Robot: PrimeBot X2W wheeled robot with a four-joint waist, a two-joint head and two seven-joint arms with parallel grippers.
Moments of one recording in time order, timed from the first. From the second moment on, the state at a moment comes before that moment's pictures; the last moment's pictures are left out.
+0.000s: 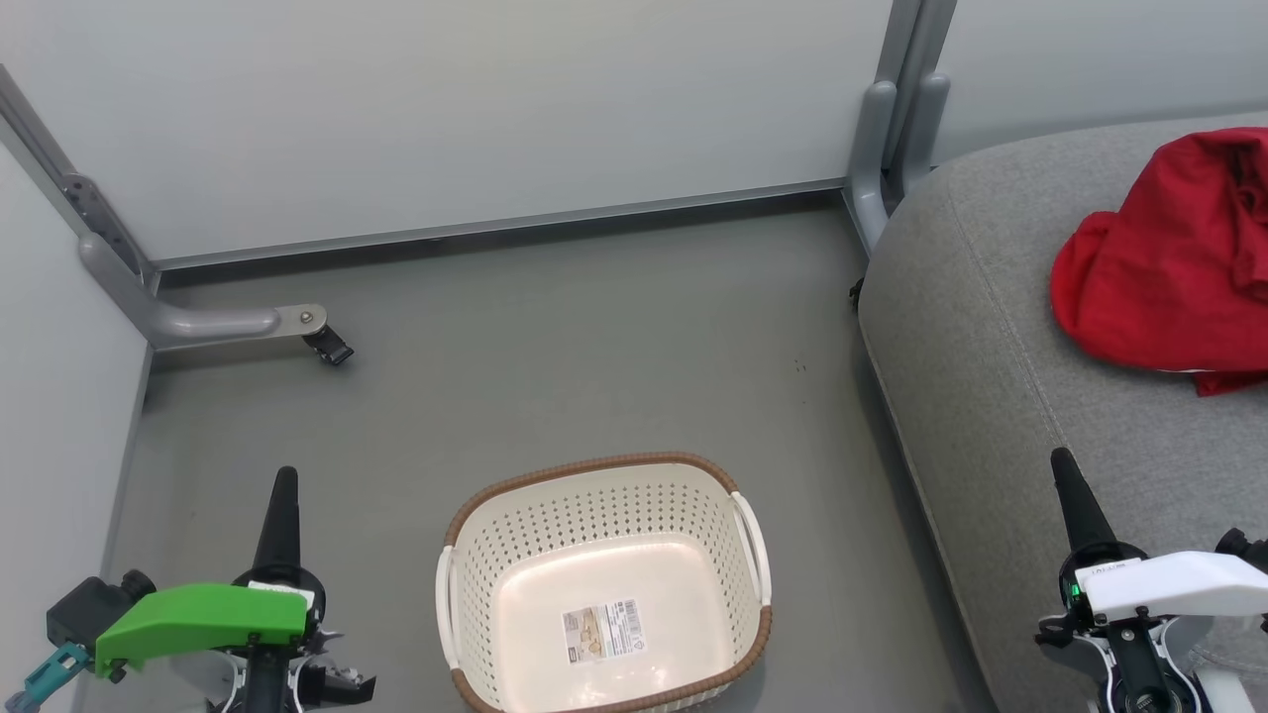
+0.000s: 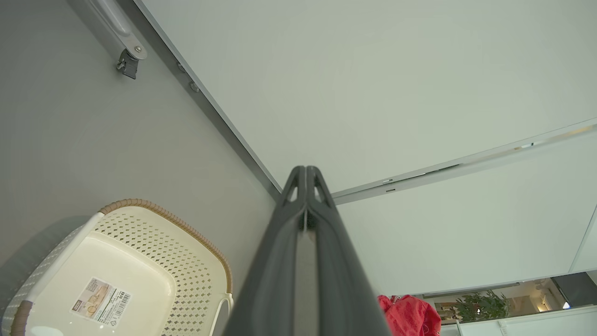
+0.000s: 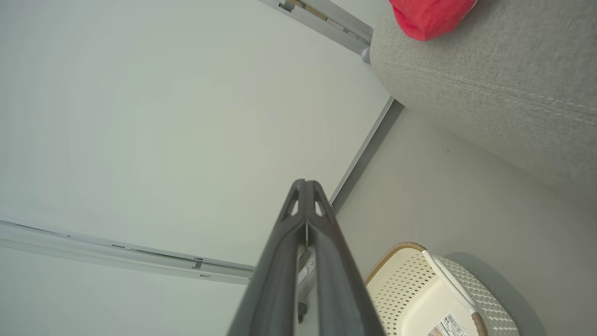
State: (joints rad) left arm -0.10 0.05 0.06 0.26 -1.22 -0.11 0.01; right arm -0.06 -0.04 -0.12 0.19 1.22 0.13 0.01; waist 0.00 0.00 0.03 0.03
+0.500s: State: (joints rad) left arm -0.10 0.05 0.08 0.26 -1.35 -0.12 0.05; right arm -0.08 -0.04 -0.12 0.21 1.35 0.13 0.05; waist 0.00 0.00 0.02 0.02
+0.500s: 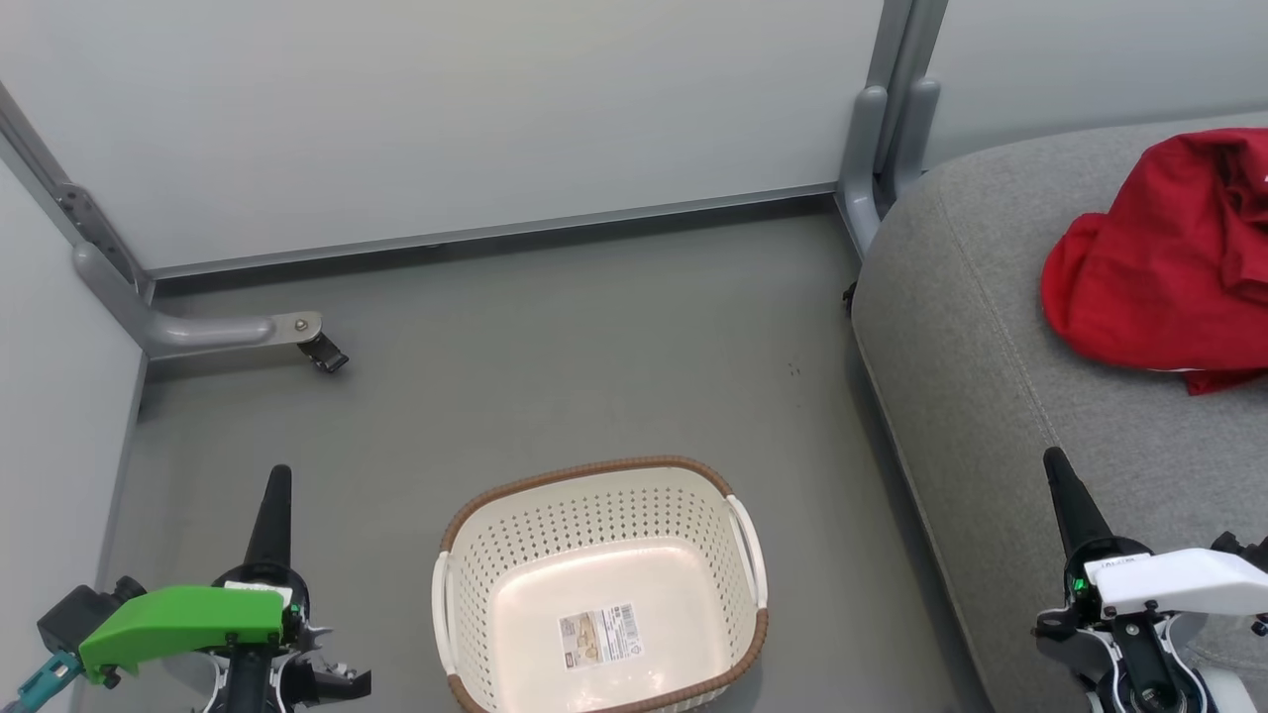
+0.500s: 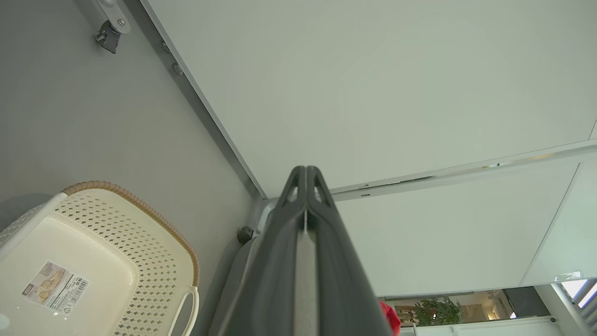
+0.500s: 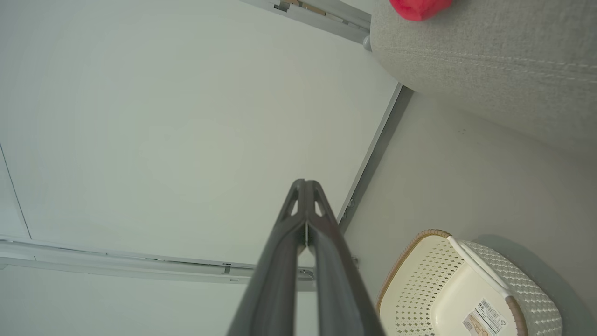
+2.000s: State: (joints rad) left arm -0.10 0.05 0.11 0.25 -1.61 -0.13 0.11; right arm -0.11 -0.05 -0.11 0.25 1.61 0.13 0.11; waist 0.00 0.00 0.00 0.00
